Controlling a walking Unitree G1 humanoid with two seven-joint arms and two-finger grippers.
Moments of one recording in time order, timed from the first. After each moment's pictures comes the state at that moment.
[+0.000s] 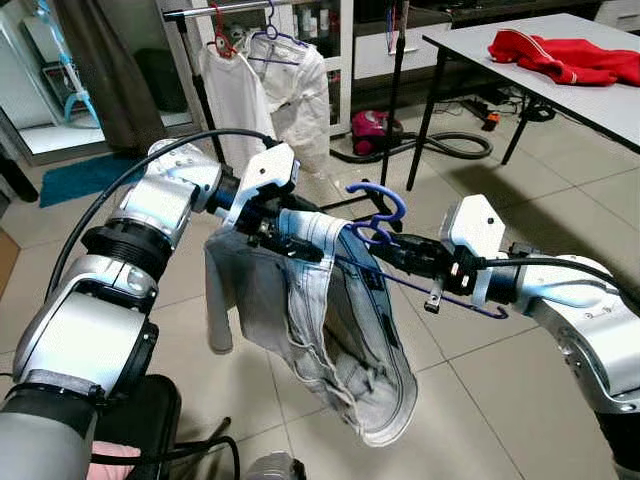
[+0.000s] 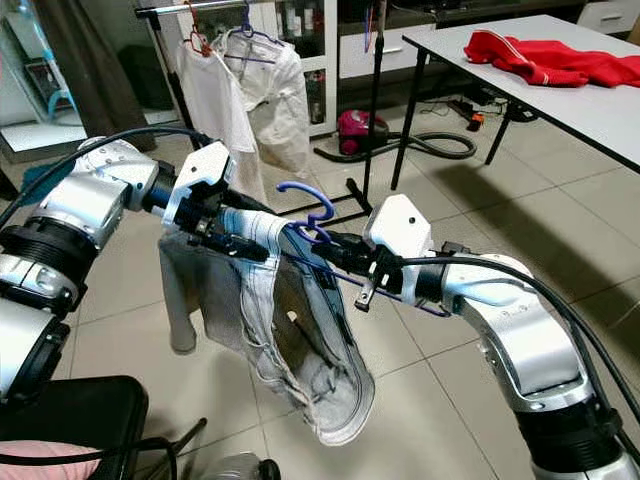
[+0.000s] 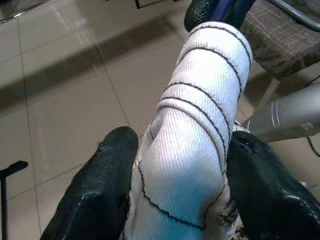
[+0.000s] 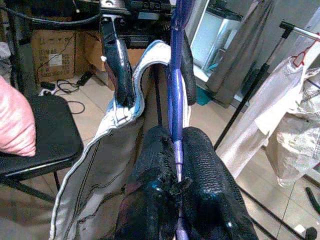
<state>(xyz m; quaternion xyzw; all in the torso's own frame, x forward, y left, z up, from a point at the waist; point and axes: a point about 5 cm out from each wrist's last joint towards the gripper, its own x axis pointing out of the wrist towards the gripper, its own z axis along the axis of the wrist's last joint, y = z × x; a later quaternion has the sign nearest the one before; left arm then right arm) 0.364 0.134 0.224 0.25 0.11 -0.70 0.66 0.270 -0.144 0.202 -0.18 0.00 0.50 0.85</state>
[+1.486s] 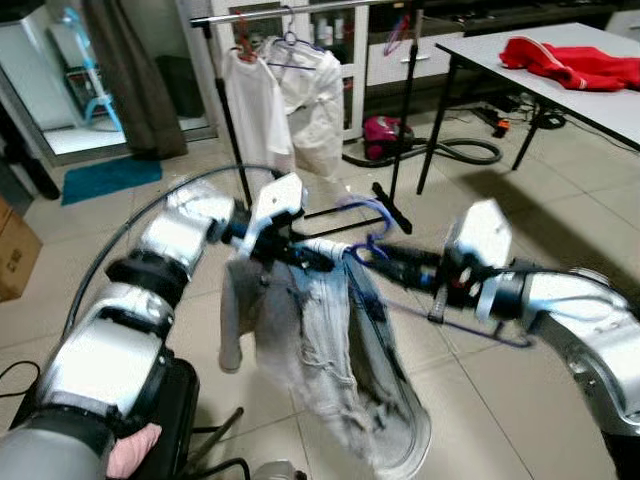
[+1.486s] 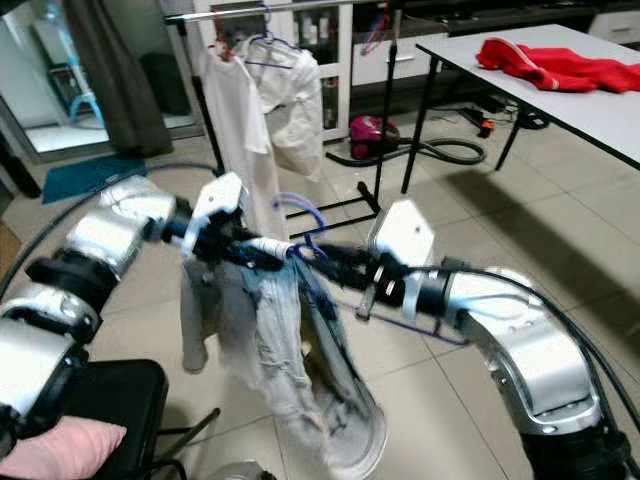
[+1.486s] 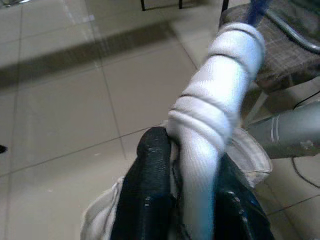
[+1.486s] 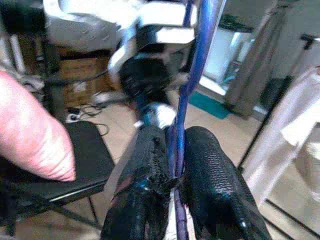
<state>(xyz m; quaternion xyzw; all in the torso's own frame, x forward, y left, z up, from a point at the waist) 0.356 0.120 0.177 0.19 0.14 -0.69 0.68 0.255 -0.143 0.206 -0.12 0.01 0.51 0.85</state>
